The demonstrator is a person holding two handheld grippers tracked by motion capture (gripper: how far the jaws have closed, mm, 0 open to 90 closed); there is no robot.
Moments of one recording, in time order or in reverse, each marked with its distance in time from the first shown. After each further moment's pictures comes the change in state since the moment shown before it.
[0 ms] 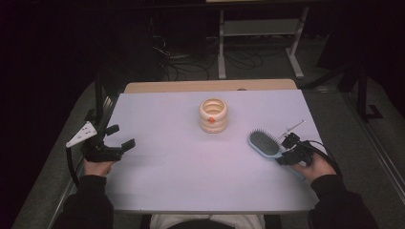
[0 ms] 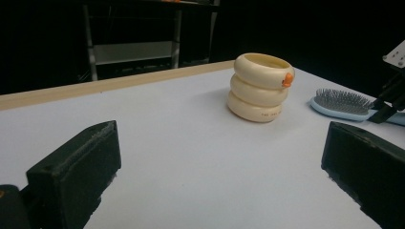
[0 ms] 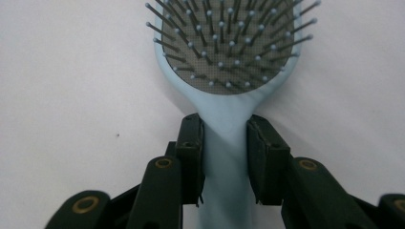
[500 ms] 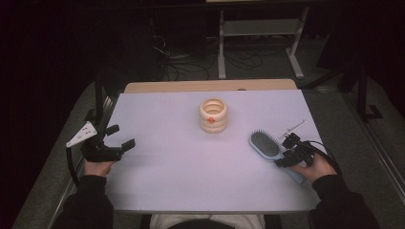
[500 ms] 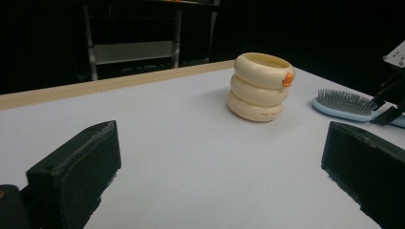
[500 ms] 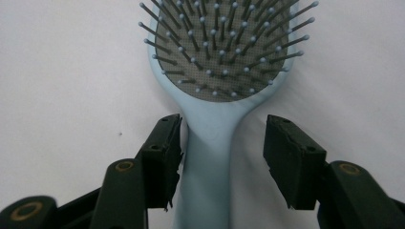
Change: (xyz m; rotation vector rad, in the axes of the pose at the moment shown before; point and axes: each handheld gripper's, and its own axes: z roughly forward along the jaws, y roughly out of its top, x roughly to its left) left arm 0.000 0.000 0.000 0.002 0.001 0.001; right arm -0.001 -0.001 0.000 -0.005 0.012 0.008
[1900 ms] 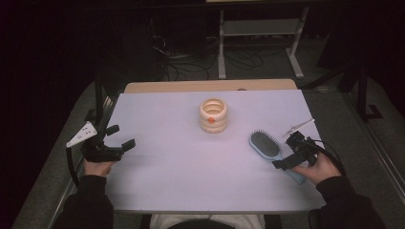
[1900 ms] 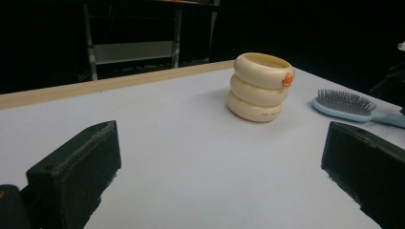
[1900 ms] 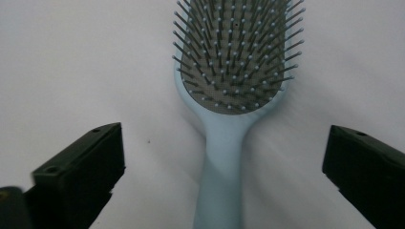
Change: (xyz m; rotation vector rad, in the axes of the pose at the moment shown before) left arm 0.000 0.000 0.000 -0.001 -0.001 -0.004; right arm 0.005 -0.001 -0.021 -0.091 0.025 0.007
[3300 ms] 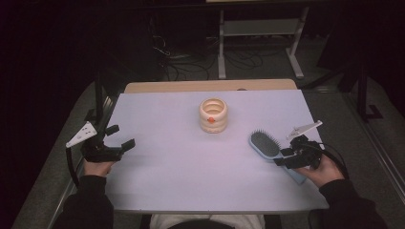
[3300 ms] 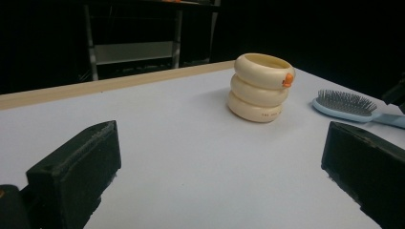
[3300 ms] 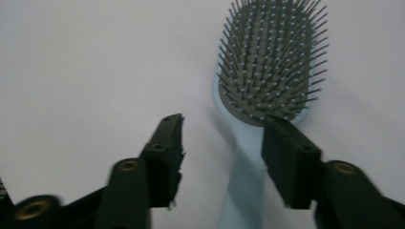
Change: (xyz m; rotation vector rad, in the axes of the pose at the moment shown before) left arm 0.000 0.000 0.000 -0.001 0.003 0.000; right arm 0.008 -0.008 -0.017 -0.111 0.070 -0.077
